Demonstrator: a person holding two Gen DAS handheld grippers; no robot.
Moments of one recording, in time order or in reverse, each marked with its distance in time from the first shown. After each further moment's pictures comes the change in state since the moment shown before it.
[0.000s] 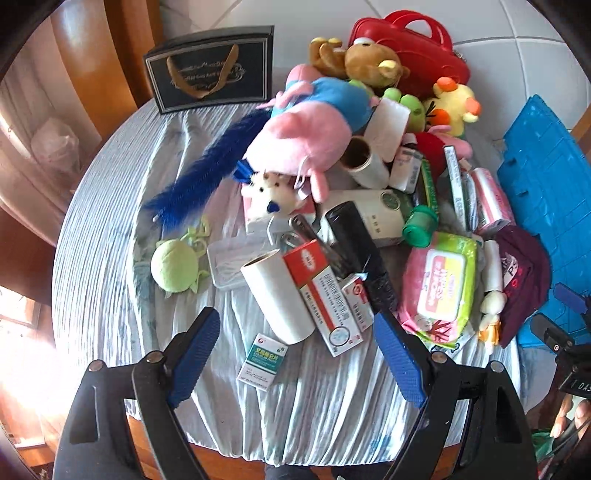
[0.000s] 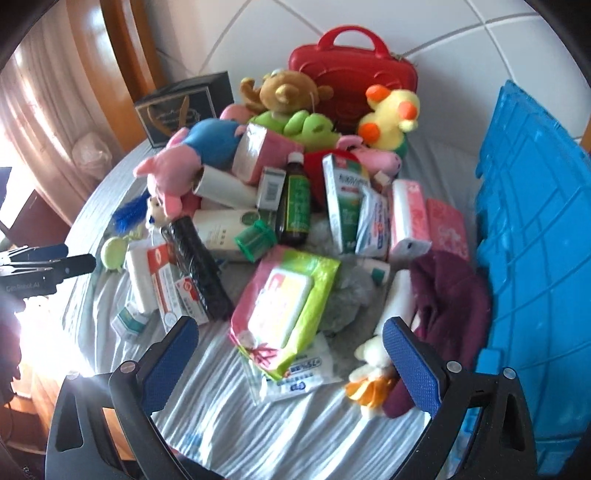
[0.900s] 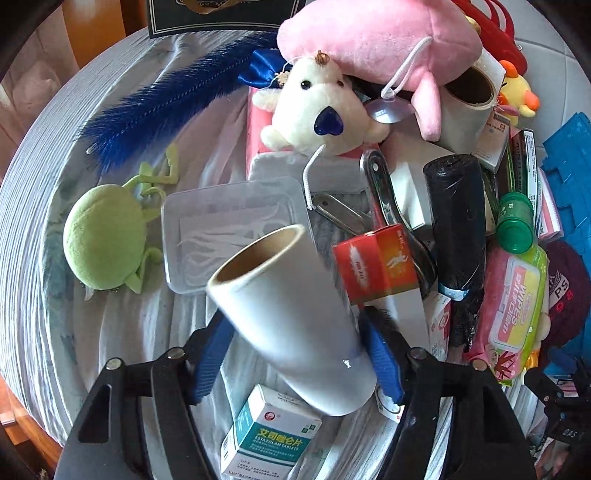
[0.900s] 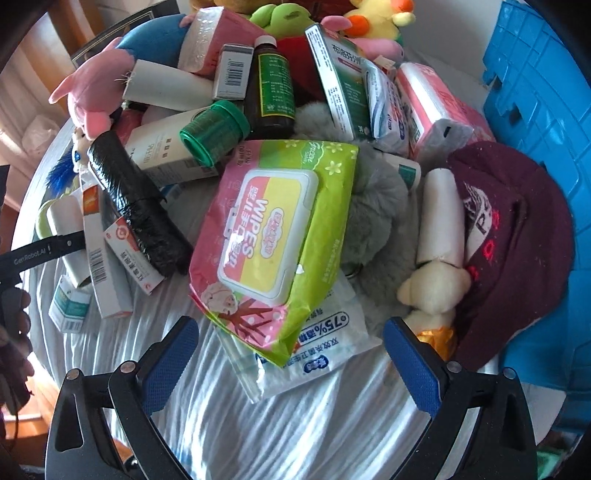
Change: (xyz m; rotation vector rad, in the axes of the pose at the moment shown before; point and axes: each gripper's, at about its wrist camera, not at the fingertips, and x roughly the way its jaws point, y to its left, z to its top) left arm 0.135 0.034 -0.003 -0.102 0.086 -0.087; right arm 0.110 0.001 -0.036 0.193 0.225 -0.127
